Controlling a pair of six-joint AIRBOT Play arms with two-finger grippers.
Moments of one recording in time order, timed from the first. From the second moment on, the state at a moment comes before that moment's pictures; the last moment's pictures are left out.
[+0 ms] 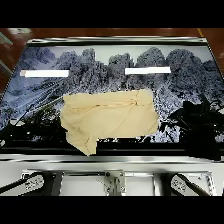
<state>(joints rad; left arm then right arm) 0.33 -1.26 0.52 0.71 -0.98 -1.24 -0.49 -1.19 0.81 -0.93 1.22 1.27</state>
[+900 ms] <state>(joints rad) 0.32 -1.13 0.62 0.51 -1.02 -1.07 -0.22 -1.35 0.63 -0.64 0.85 1.29</state>
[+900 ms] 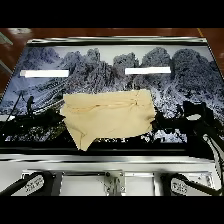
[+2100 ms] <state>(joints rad) 0.32 -0.55 1.74 0.99 -1.29 -1.36 -0.22 -0.71 1.80 -1.23 1.50 1.51</state>
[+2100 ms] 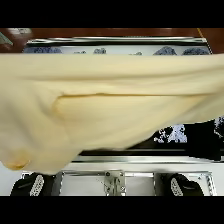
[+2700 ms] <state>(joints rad) 0.32 -0.85 1.14 1.10 -1.02 -1.41 -0.12 -1.37 1.63 -1.21 1.41 1.53</state>
